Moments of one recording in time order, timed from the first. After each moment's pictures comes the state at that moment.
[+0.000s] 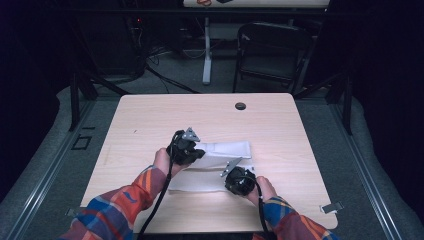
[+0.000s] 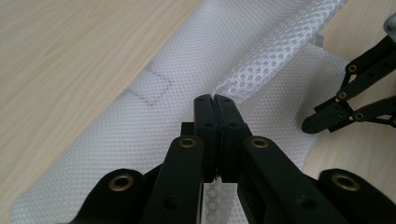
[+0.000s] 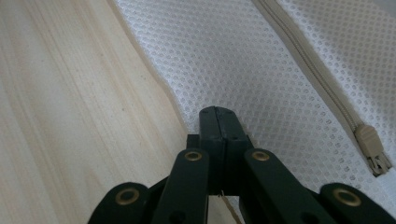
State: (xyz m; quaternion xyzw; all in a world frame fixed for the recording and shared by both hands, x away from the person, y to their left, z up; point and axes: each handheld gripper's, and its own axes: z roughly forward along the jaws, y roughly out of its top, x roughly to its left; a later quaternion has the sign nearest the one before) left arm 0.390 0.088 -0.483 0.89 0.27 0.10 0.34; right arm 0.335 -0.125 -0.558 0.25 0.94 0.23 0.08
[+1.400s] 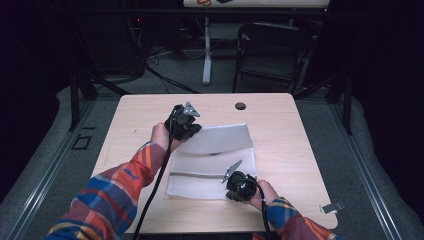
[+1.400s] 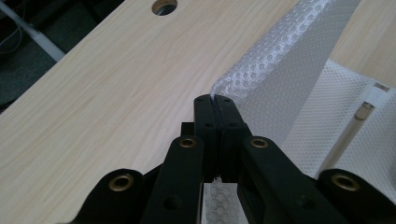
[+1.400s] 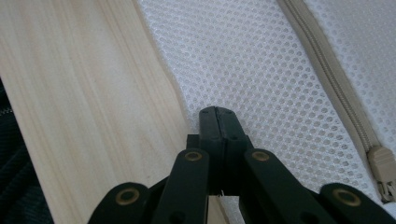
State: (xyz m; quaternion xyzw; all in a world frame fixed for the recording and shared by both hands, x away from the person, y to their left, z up) left arm 0.432 0.088 -0.429 0.89 0.27 0.18 0.31; right arm 0.322 -0.127 -0.553 0.24 0.95 0.21 0.02
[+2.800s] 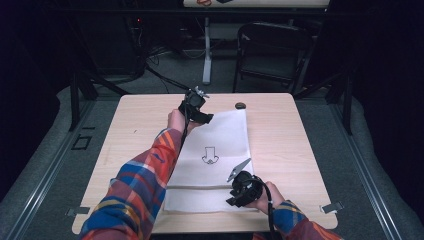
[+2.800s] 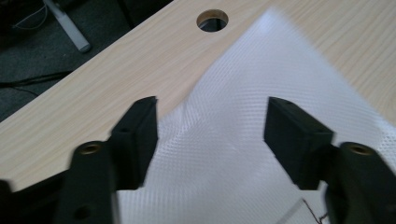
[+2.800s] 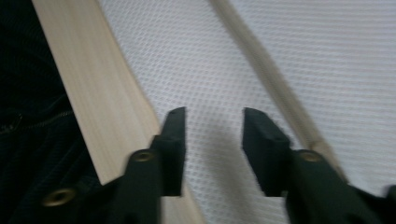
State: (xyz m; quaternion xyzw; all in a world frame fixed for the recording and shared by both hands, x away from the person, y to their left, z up) left arm 0.509 0.058 -0.453 0.86 0.35 0.19 0.32; right arm 0.311 -0.140 -0.538 0.26 0.93 0.25 -0.02
